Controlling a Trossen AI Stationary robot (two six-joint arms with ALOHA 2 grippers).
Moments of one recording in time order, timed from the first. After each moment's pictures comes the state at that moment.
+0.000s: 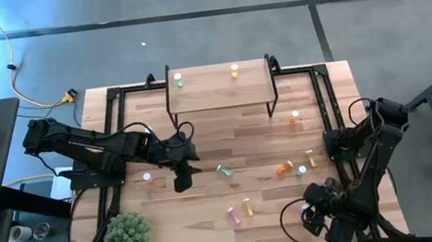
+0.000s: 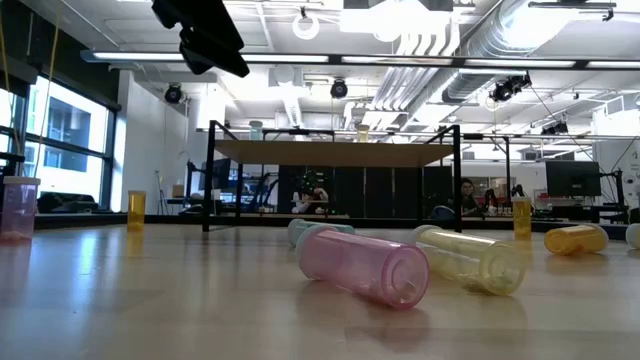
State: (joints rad) left arm -0.09 1.31 1.01 -0.51 -0.09 -0.33; right arm 1.04 1.64 1.22 -1.11 0.37 1.79
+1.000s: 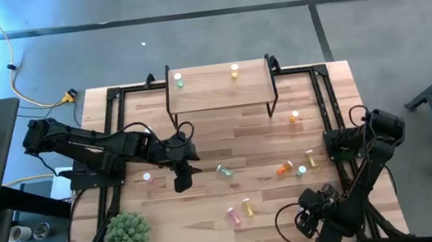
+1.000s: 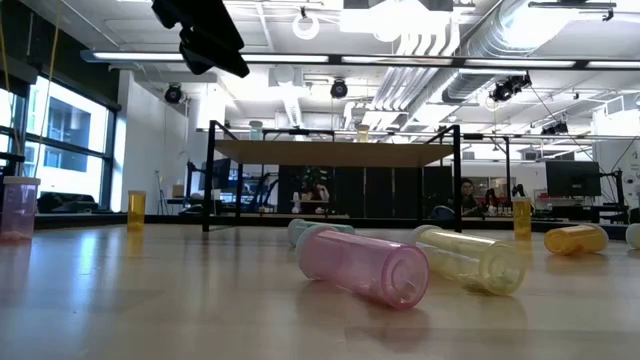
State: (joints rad) left arm -0.09 1.31 1.01 -0.51 -0.09 -0.33; right arm 1.03 1.78 1.18 -1.01 0.31 1.82
